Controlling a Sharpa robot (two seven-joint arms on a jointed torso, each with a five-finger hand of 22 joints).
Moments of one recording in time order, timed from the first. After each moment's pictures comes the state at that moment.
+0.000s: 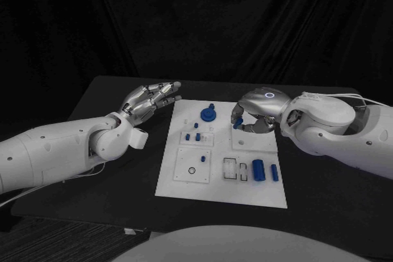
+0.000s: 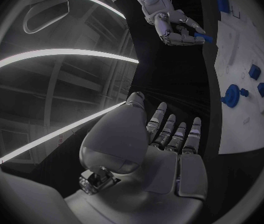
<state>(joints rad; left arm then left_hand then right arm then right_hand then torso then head) 1.19 -0.87 -0.21 1.39 -0.05 0.09 0.68 1.45 0.16 -0.18 0.28 0.57 0.61 0.18 0.09 0.06 0.14 0.20 0.39 0.05 0.05 0.22 0.19 0.03 0.08 0.14 0.29 0.05 0.31 1.36 -0.86 -0.21 1.71 -1.76 -0.20 -0.09 1.47 -0.16 0.38 0.13 0.32 1.07 0.10 0.21 0.25 1.14 0.06 0.28 0.10 1.47 -0.03 1.40 1.22 0.07 1.46 0.07 1.25 1.31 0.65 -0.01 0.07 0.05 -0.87</state>
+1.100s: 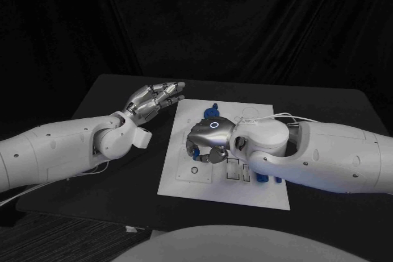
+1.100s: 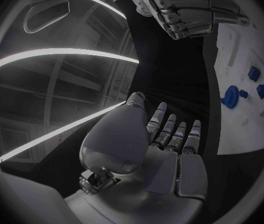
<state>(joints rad) 1.18 -0.87 -0.21 1.39 -0.05 0.09 0.68 1.45 0.16 -0.17 0.29 0.57 0.61 0.18 0.11 0.06 0.14 0.21 0.40 0.05 0.05 0.22 0.19 0.03 0.08 0.09 0.30 0.04 0.22 1.26 -0.57 -0.21 1.67 -1.80 -0.10 -0.06 1.48 -0.16 0.40 0.11 0.31 1.06 0.12 0.20 0.26 1.15 0.06 0.27 0.10 1.47 -0.03 1.39 1.21 0.07 1.46 0.08 1.23 1.31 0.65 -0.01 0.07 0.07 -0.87</state>
